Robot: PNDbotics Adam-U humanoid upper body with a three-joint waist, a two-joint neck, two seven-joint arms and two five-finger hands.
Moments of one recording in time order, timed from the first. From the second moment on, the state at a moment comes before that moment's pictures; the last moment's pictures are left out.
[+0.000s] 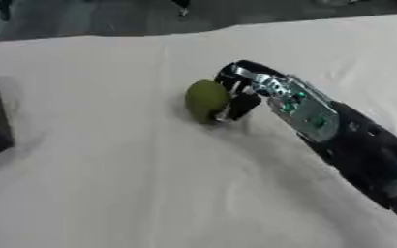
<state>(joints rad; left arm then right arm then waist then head) -0.95 0.59 -0.22 -1.49 -0.19 0.33 -0.04 -0.67 -0.88 0.32 -1.54 0.12 0.34 0.26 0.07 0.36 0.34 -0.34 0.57</state>
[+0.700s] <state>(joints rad) -0.95 0.58 -0.22 -1.48 -0.20 0.33 -0.04 -0.65 -0.87 0.31 -1.62 -0.02 0.37 0.19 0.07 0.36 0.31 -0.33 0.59</state>
